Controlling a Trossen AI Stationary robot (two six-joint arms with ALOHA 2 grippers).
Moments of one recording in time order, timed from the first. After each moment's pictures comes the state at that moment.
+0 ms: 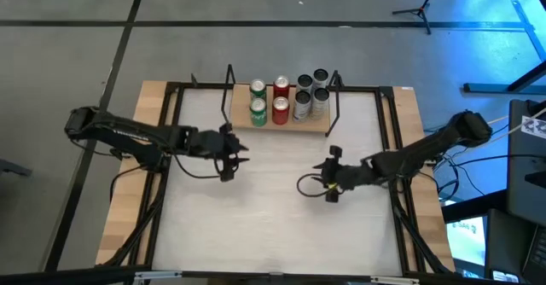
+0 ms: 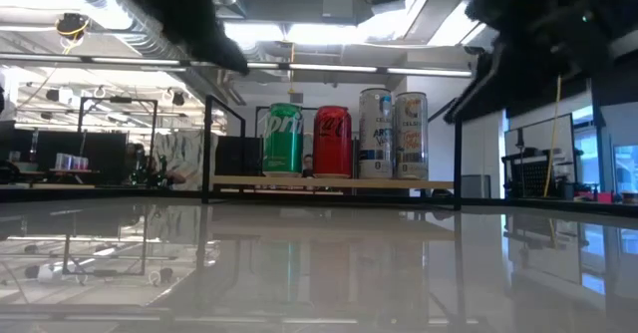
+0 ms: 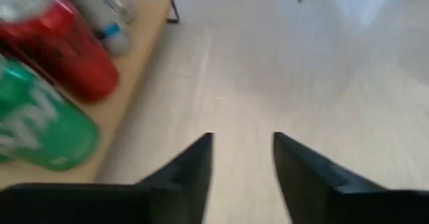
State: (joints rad) left arm -0.08 1.16 0.77 -0.25 -0.22 -0.10; right arm 0.38 1.27 0.62 -0.13 0.46 0.20
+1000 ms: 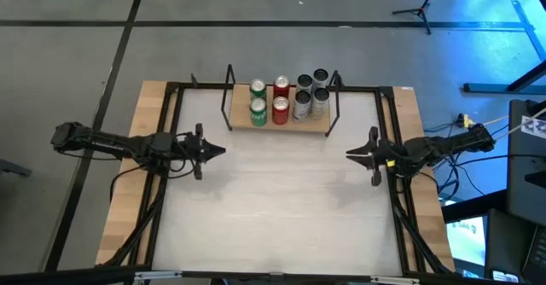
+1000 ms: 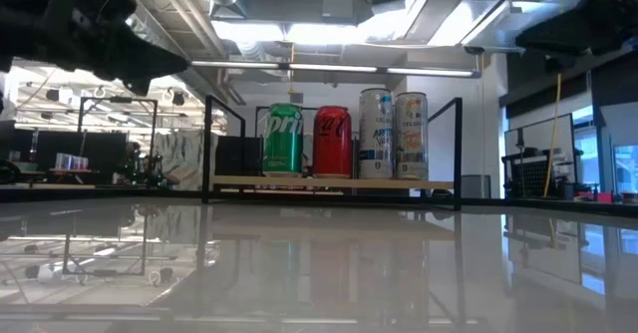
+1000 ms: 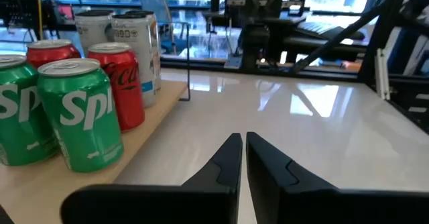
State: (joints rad) left arm -0.07 0.46 0.10 0.26 -0.21 -0.08; right arm 0.33 0.22 0.27 -0.21 0.35 0.08
